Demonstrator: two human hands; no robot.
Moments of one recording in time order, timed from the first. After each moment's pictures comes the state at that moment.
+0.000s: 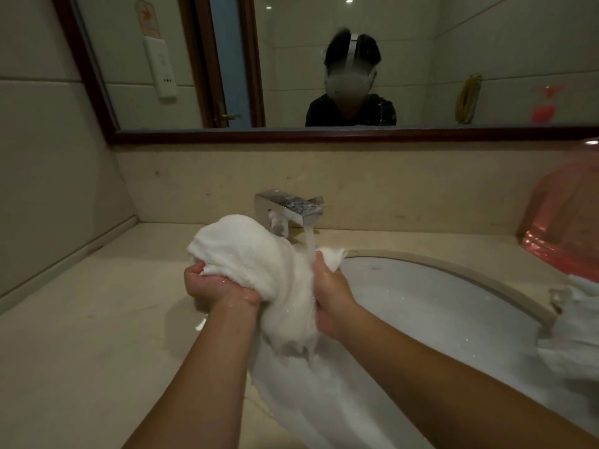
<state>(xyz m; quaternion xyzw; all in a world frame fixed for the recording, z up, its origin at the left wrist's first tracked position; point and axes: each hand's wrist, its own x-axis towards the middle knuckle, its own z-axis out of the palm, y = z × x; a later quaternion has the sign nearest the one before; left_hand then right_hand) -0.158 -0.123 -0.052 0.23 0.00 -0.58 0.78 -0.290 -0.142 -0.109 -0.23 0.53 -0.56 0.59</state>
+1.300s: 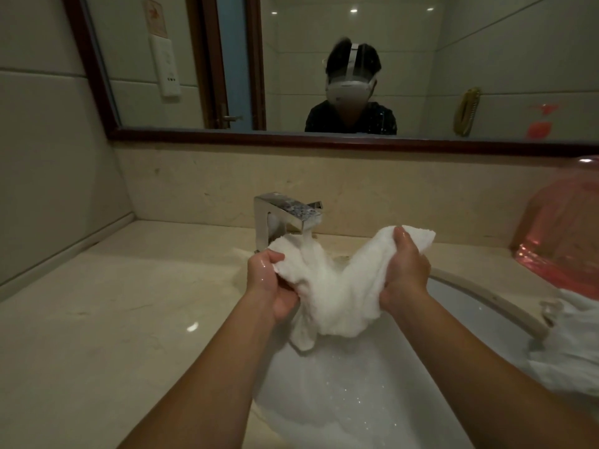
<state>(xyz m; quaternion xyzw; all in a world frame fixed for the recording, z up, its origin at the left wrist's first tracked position) -0.201 -0.129 -0.058 0.39 -0.19 -0.71 0.55 -0.389 -0.128 -0.058 -0.12 0.54 -0.71 0.44</state>
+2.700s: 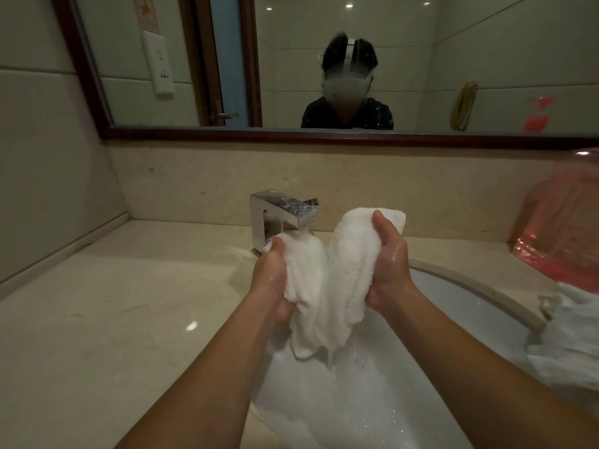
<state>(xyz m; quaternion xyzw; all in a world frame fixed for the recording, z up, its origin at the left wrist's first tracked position) -0.209 -0.138 -0.069 0.45 -0.27 -0.65 0.55 -0.373 -0.123 -0.063 -0.25 0.38 -0.66 0.59</state>
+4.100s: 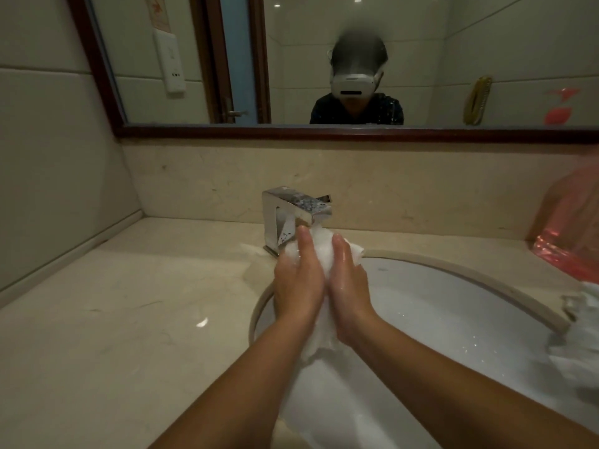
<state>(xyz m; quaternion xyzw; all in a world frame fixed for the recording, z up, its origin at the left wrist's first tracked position) -0.231 -0.105 -0.064 0.58 -0.43 -0.39 0.58 -0.293 -0.099 -0.074 -0.33 0.55 -0.60 0.48</state>
